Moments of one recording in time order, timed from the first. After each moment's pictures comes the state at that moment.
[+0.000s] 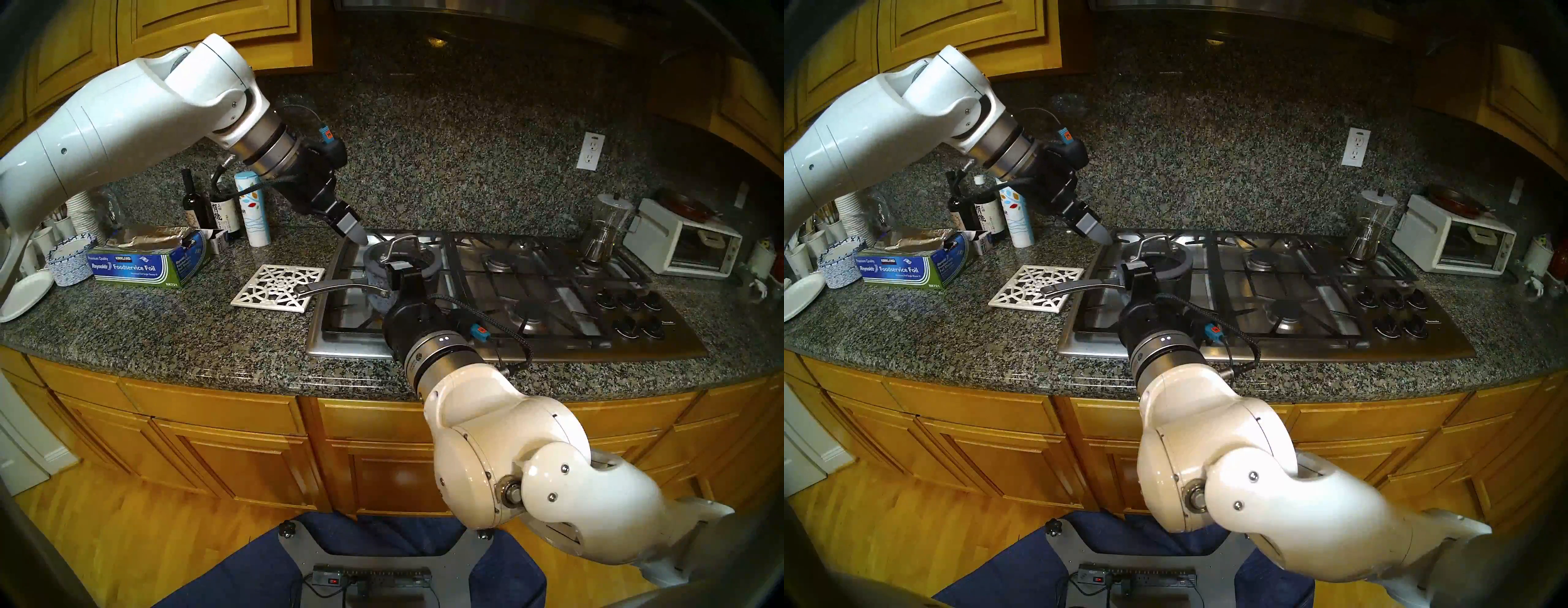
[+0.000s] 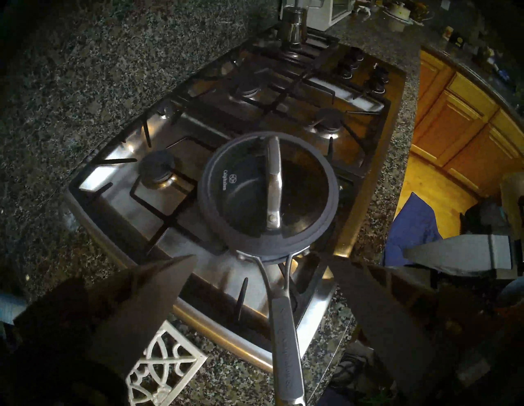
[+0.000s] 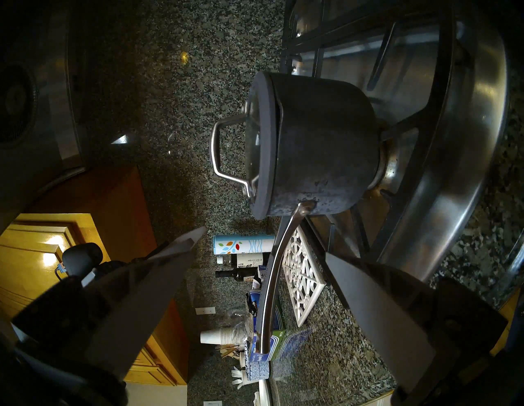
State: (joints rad) left arm -0.31 -0.78 0.07 -1.36 -1.09 0.94 -0.89; right arm -1.30 -1.03 0.62 -2.41 1.62 -0.79 -0.86
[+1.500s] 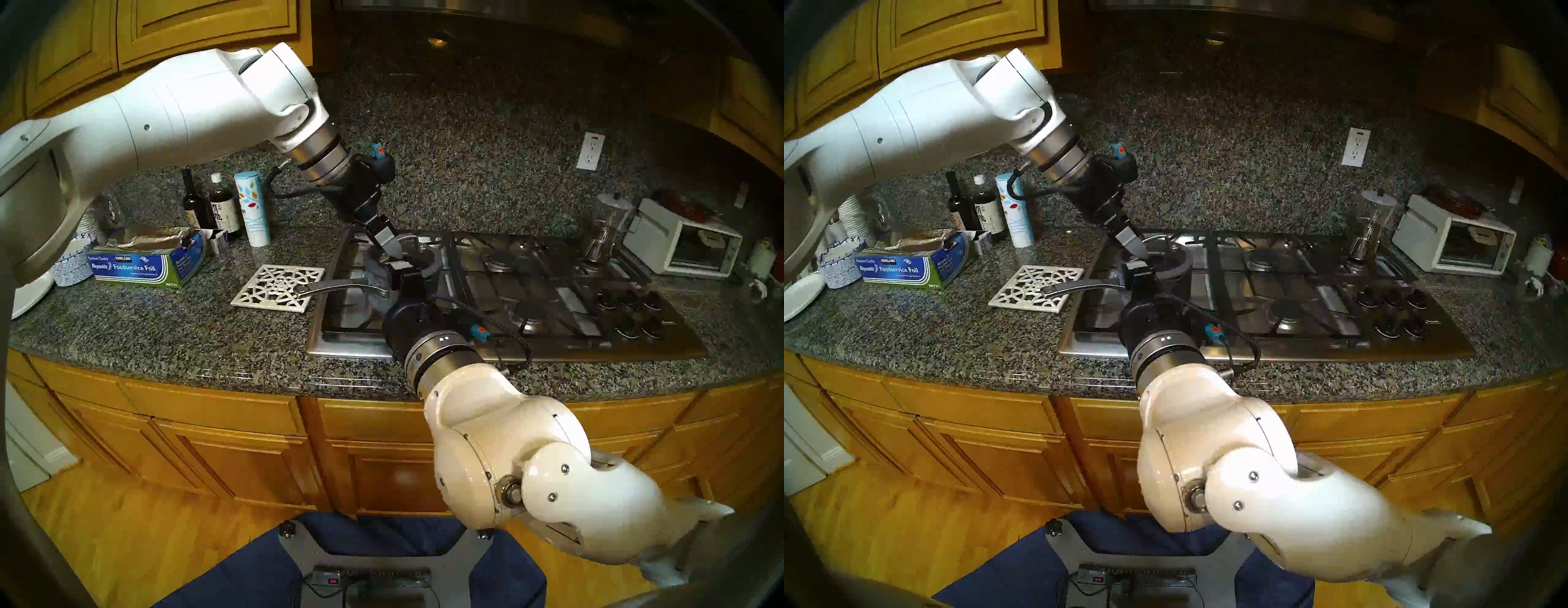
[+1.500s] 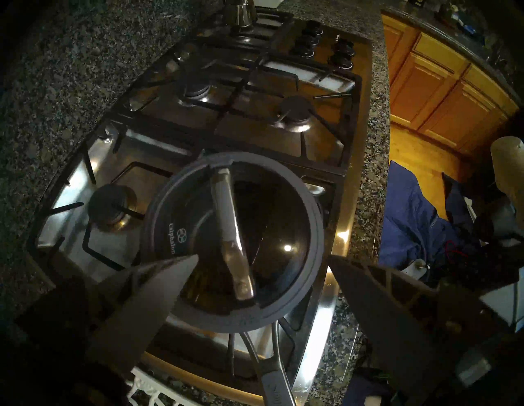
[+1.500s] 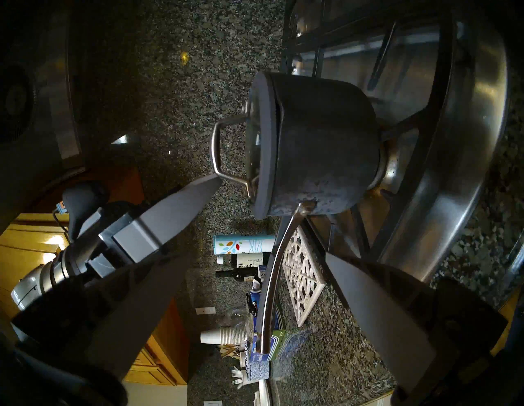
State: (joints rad) left arm -0.33 -1.06 0.21 -1.09 -1.03 0.75 -1.08; right arm -1.30 -1.03 0.63 -2.41 1.62 -0.79 -0.86
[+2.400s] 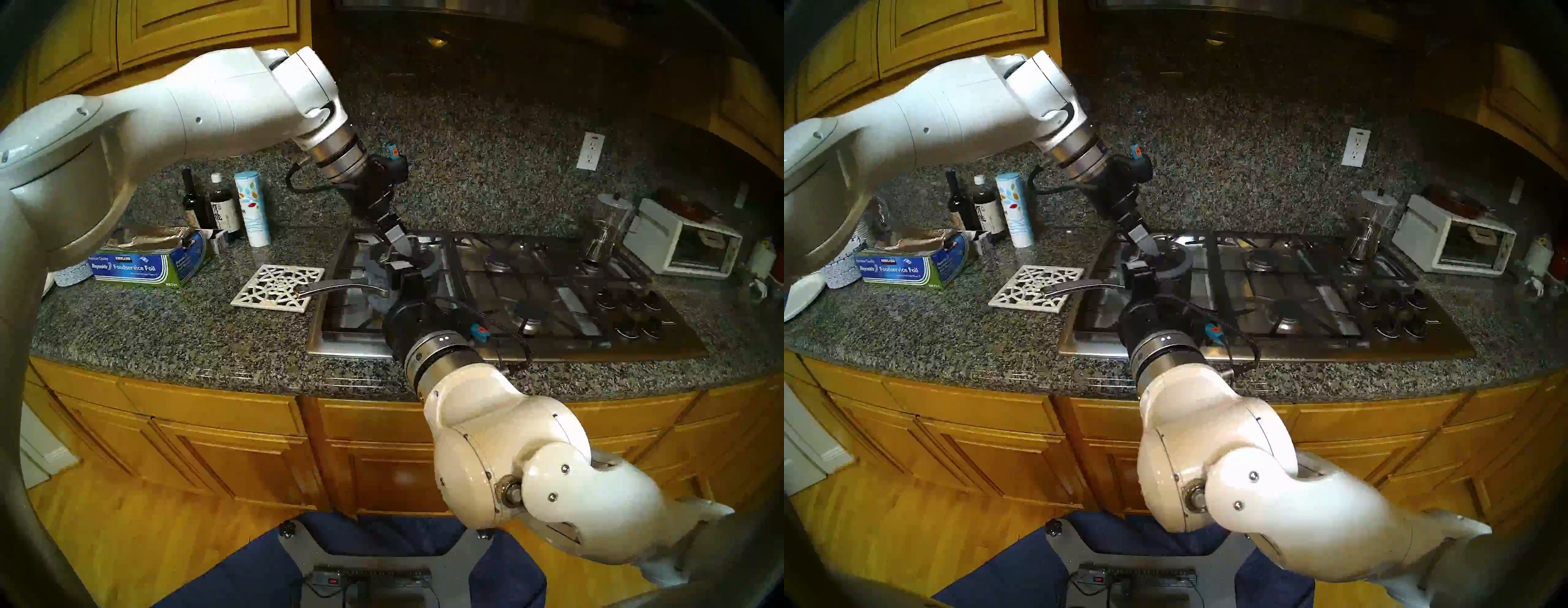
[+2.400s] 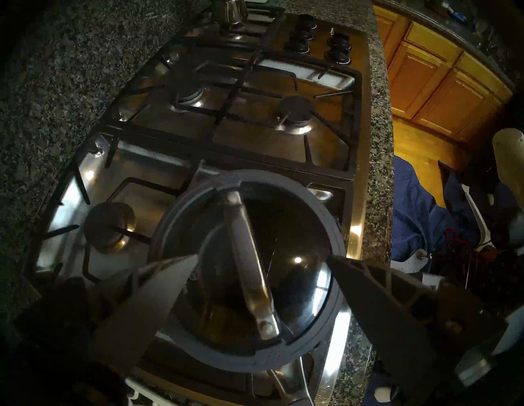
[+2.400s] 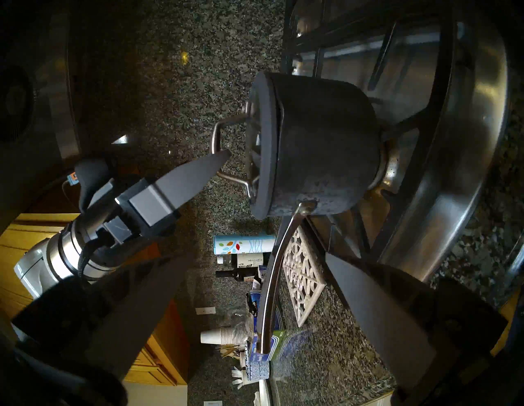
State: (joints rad) left arm -0.32 -1.24 0.29 -0.82 -1.01 0.62 -1.21; right arm -1.30 -1.03 0.63 -2.41 1.62 -0.79 -0.86
